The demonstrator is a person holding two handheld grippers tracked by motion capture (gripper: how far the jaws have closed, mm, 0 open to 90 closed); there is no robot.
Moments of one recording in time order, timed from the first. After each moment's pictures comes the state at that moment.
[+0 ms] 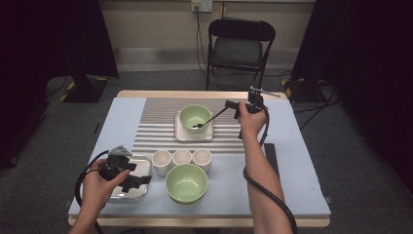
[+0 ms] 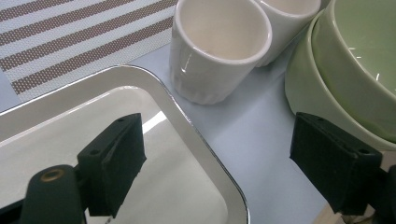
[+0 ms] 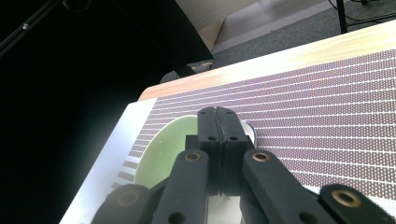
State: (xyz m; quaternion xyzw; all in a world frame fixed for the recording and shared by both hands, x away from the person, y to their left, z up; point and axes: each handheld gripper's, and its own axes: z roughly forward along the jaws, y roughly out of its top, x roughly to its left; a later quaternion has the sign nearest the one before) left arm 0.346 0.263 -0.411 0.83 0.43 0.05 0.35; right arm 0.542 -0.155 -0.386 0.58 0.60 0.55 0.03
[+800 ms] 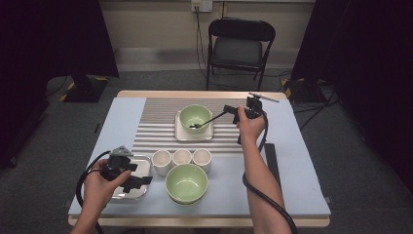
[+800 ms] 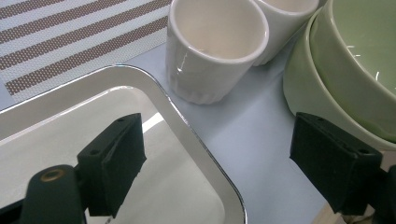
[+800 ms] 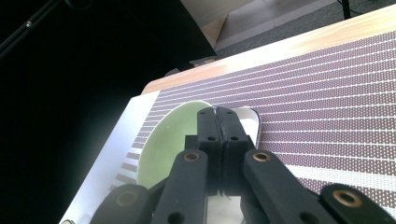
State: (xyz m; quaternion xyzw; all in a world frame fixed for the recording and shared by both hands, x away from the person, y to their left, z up) left arm 0.346 0.260 -0.411 0.83 0.43 0.05 0.34; right arm 0.530 -0.151 -0.396 0.58 0.60 0.55 0.02
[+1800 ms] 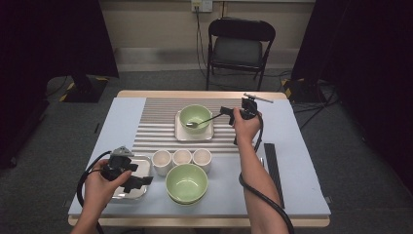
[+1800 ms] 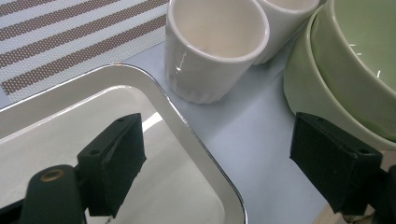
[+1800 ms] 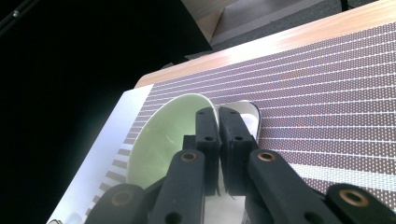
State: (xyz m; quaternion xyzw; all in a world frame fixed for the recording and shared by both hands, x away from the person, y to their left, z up) left arm 0.347 0.259 -0.413 0.83 0.43 0.05 0.34; right arm 0.536 -0.140 -0.407 0.58 0.61 0.54 0.03
